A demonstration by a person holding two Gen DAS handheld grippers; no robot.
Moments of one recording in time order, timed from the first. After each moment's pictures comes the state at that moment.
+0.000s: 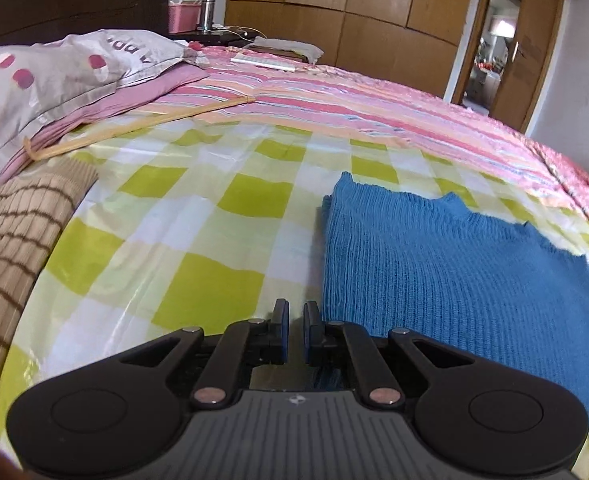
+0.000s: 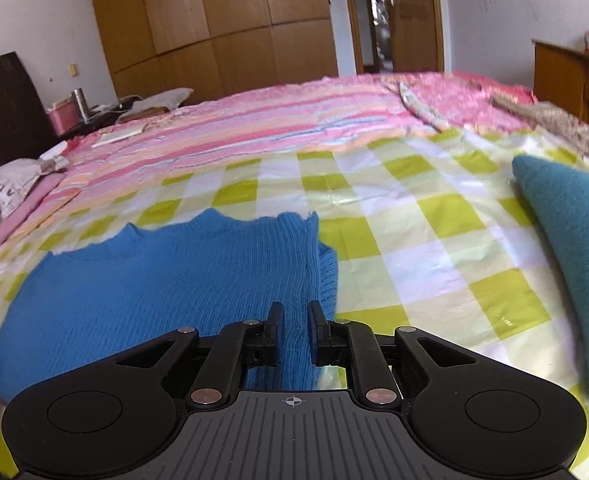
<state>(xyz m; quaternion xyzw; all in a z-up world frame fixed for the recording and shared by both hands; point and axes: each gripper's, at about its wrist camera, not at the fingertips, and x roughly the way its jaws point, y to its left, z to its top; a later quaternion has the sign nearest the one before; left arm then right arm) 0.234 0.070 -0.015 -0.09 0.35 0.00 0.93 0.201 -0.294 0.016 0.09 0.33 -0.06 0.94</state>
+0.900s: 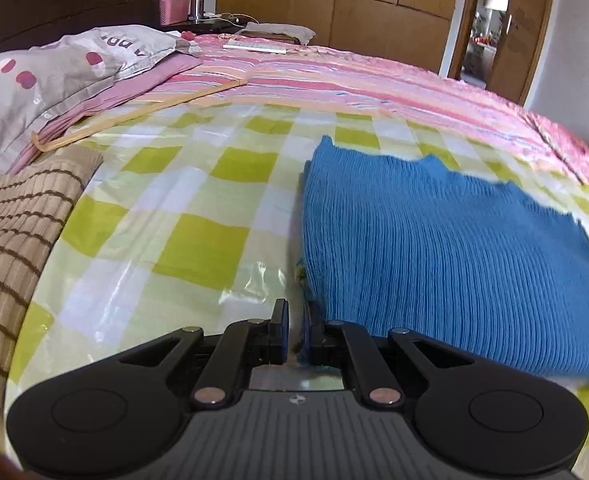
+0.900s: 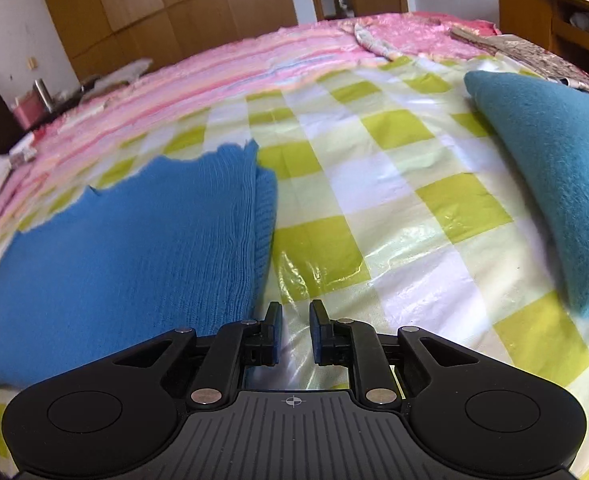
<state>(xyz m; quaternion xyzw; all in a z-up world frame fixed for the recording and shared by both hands) 0.204 0.049 -0.009 -0.05 0.39 0.00 0.92 0.175 -0.322 -0.011 0.15 0.39 -0.10 0.91</state>
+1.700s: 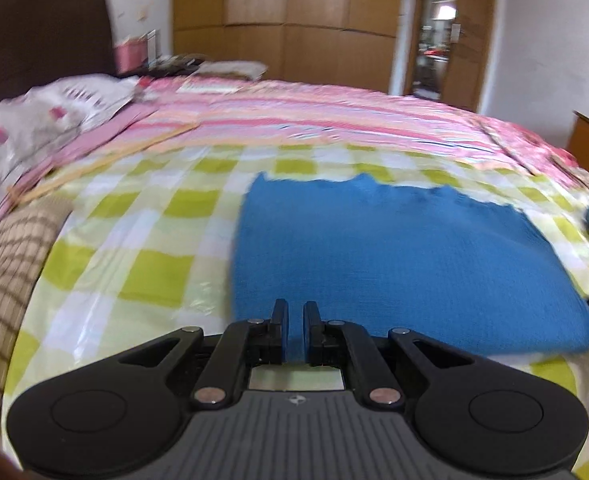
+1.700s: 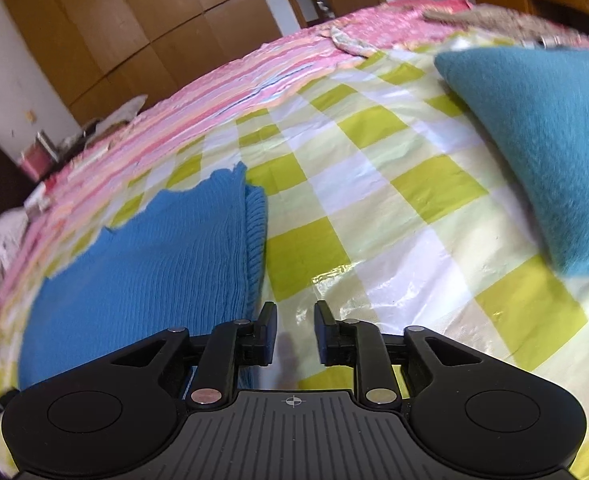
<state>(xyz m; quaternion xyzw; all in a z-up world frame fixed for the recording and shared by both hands) 0.172 0.014 0.010 -0.01 0.33 -0.07 0.94 0.152 -0.348 -0.006 0.25 0.36 -0.09 0.89</state>
